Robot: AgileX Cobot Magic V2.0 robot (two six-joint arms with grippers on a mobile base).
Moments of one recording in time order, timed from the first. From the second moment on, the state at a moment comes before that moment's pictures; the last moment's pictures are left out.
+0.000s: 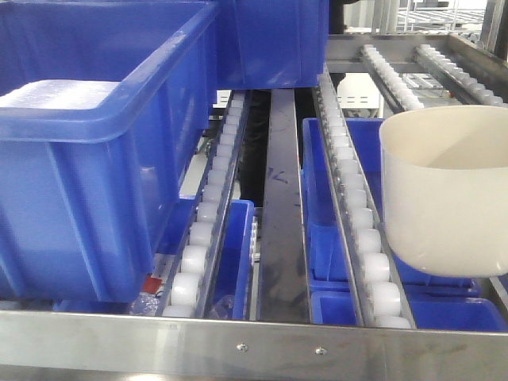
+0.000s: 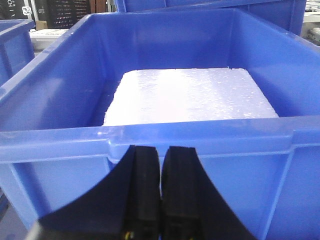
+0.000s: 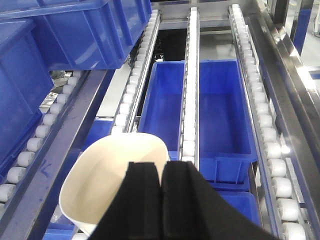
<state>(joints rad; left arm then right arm) -0.16 -0.01 0.01 -0.07 0.08 0.10 0.08 0.38 -0.47 -0.01 0.33 0.16</state>
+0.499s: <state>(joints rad) -0.16 -0.01 0.01 -0.07 0.08 0.10 0.08 0.35 -0.47 -0.01 0.33 0.16</state>
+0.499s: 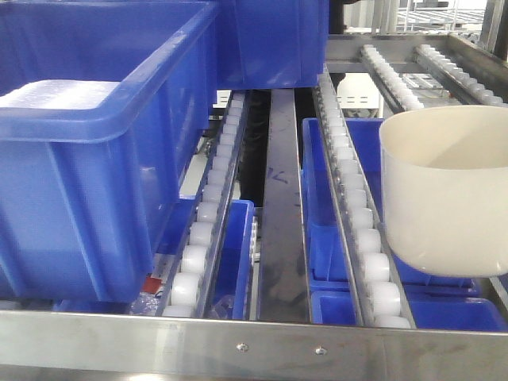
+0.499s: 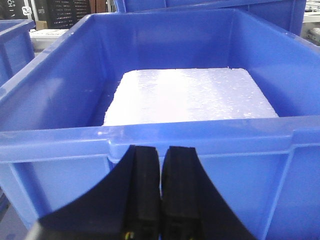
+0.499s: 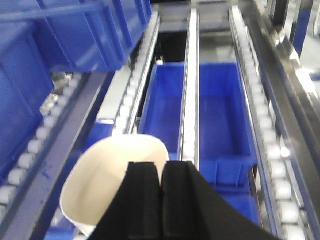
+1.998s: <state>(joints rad) -0.16 -0.01 0.01 -0.07 0.08 0.10 0.08 -0.01 0.03 -0.01 0.18 0.16</state>
